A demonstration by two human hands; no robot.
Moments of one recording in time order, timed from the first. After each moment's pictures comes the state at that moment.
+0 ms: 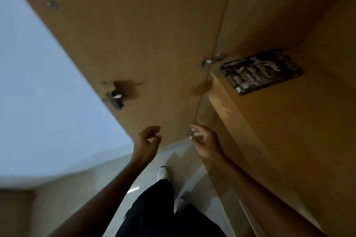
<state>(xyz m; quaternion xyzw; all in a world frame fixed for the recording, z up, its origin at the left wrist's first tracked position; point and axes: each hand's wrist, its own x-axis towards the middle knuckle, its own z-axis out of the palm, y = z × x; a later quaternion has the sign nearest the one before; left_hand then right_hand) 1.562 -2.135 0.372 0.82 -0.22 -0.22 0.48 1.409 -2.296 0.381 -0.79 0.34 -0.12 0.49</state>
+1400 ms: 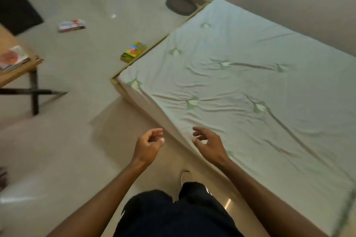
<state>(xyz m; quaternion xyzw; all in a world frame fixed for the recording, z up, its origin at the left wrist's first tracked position) 1.050 -1.158 0.354 0.34 0.72 0.42 0.45 1.268 -1.091 0.364 -0.56 -0.65 0.48 0.19</state>
